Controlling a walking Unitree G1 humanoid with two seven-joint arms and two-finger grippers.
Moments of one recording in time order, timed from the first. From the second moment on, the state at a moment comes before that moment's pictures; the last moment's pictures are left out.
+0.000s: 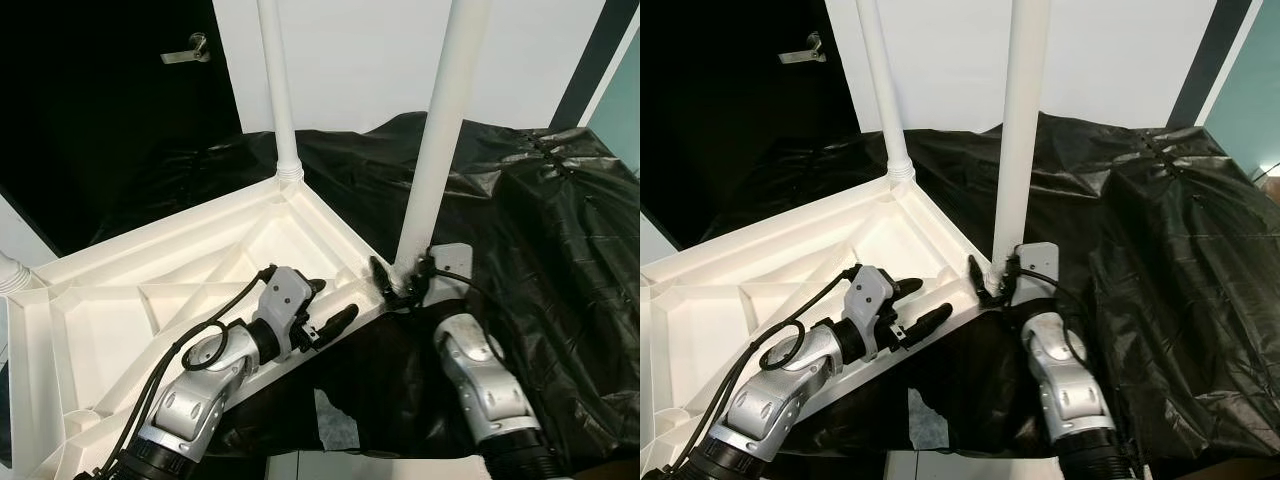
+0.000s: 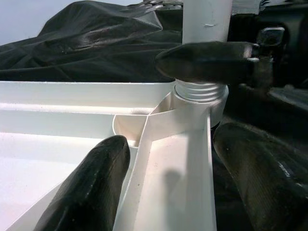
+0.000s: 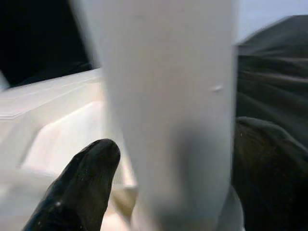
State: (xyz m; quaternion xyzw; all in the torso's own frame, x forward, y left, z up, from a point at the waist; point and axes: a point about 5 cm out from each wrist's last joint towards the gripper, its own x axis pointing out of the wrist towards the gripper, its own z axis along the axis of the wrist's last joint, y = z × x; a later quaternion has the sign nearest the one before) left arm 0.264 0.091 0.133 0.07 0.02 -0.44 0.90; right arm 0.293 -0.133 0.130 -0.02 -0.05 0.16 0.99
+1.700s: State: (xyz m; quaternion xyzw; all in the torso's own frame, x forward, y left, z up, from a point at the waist) left arm 0.260 0.092 0.134 0.08 0.02 -0.44 0.89; right arm 0.312 -0.117 0.135 -0.03 -0.03 0.13 0.99
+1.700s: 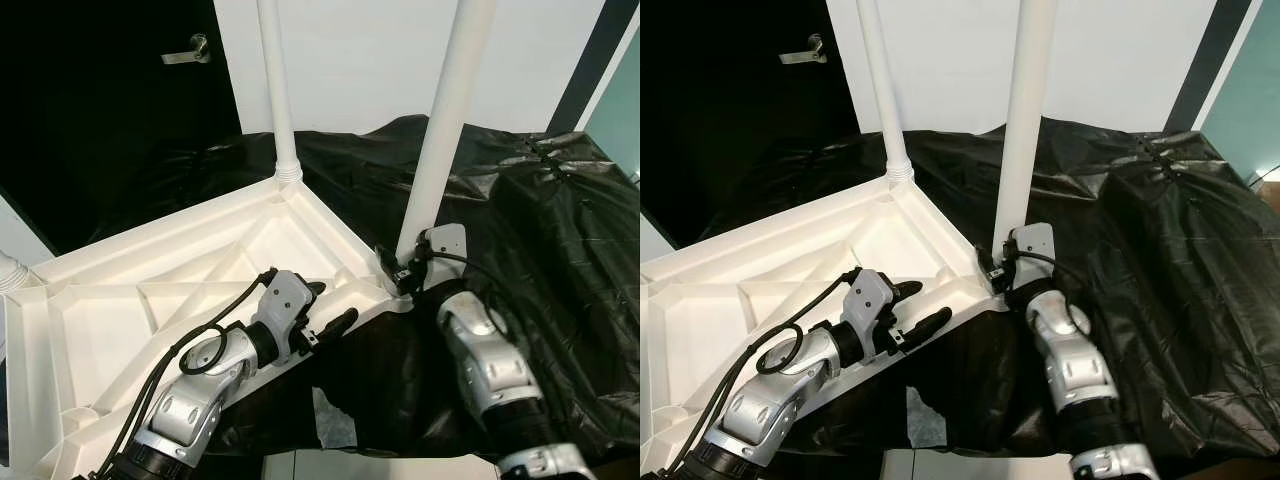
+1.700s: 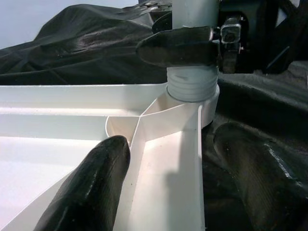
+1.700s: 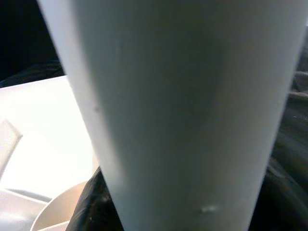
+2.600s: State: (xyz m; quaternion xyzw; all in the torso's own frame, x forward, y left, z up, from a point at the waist) left arm 0.260 0.092 0.137 0.08 0.02 -0.44 0.89; right arm 0.297 -0.116 0.139 0.00 -0.03 0.12 0.99
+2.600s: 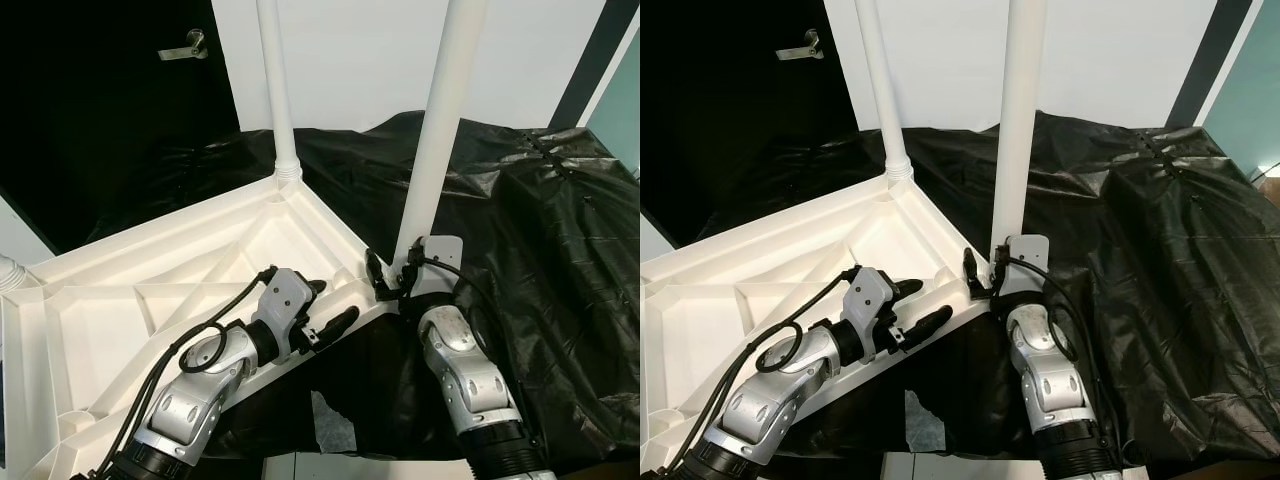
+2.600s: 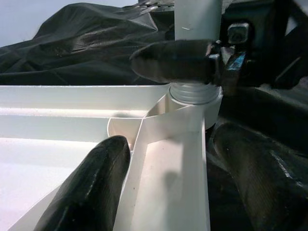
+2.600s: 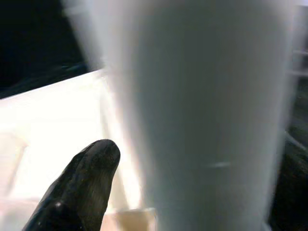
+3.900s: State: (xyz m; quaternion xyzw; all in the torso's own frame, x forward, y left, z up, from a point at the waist) left arm 0.266 0.091 0.144 0.09 0.01 -0.44 0.89; right arm 0.325 -0.150 0.142 -0.10 -0.02 0.32 0.94
